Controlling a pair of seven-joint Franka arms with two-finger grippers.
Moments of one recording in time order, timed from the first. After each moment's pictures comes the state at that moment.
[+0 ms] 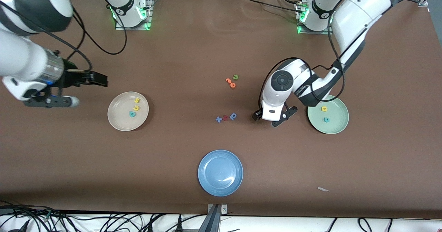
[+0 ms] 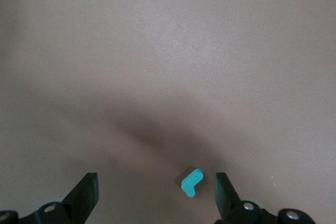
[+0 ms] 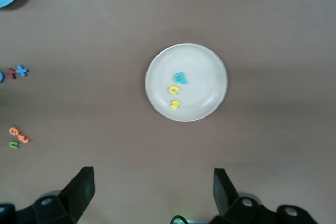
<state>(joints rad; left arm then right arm) 0.05 0.74 -0.65 -1.75 0.59 2.26 -1.51 0.19 0.27 -0.05 -1.32 0.07 1.43 0.16</state>
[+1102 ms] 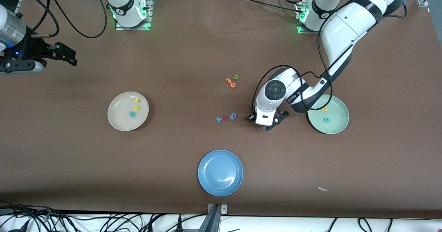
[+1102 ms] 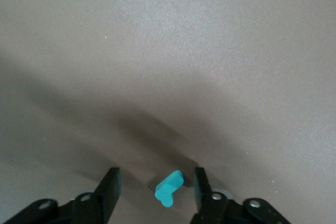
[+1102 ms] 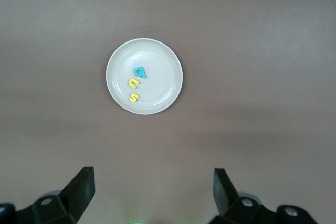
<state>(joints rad) 0.02 0.85 -0.64 -1.69 0.55 2.32 -1.51 0.02 -0.01 0.05 -1.66 -0.02 1.58 0.00</state>
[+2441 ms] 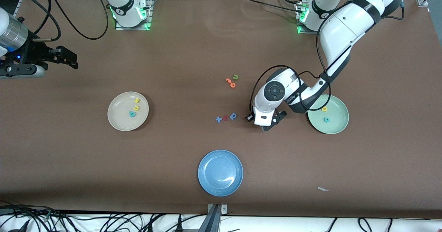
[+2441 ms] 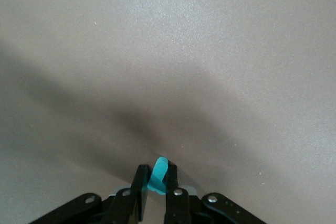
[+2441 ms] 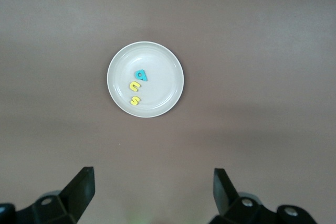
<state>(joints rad) 0.02 0.86 -0.64 -1.67 0.52 2.32 -1.52 0.01 0.01 0.06 -1.64 -0.02 1.58 0.01</state>
